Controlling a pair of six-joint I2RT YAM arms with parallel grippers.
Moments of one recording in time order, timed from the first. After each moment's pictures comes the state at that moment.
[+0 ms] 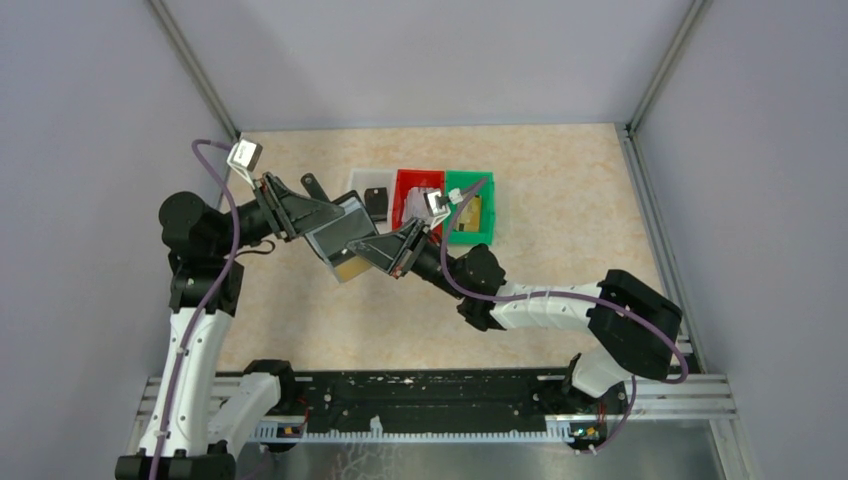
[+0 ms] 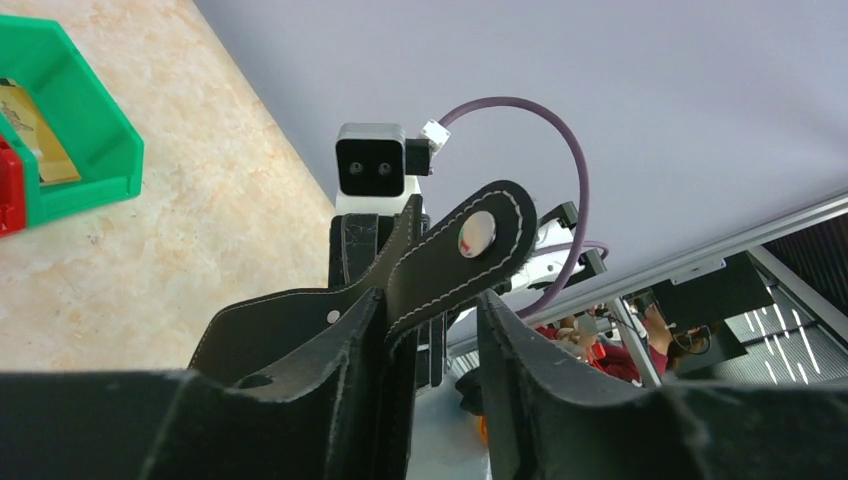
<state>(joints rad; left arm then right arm) -0.05 0.83 0.96 0.08 1.03 -1.16 1.08 1.50 0.77 1.24 -0.07 1.17</state>
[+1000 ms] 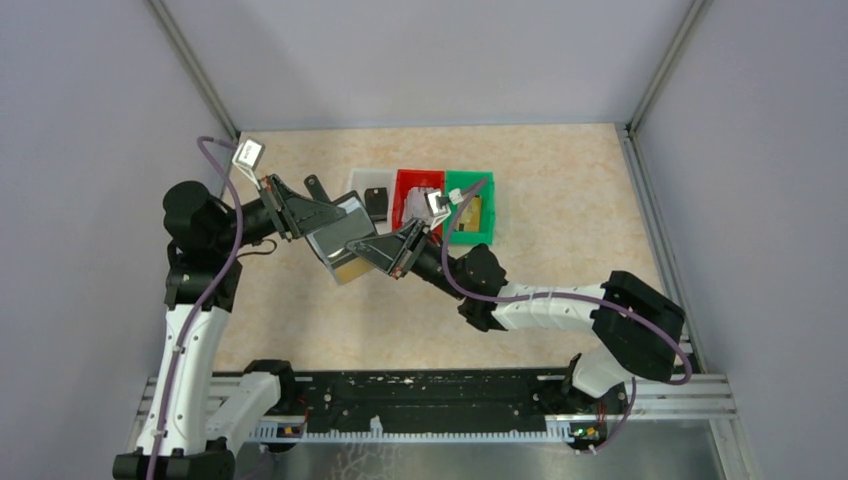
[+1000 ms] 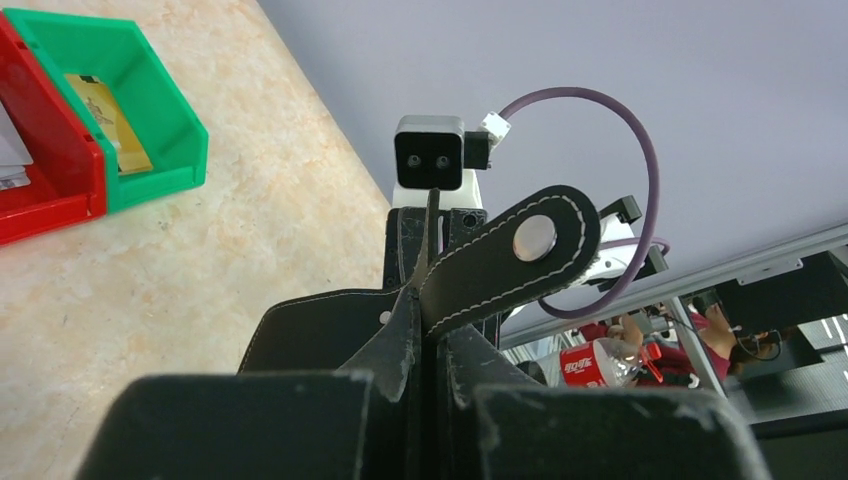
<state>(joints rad) -0.05 0.84 1.02 -0.12 1.00 -0.96 1.09 1.49 0.77 1.21 -0.06 1.16</state>
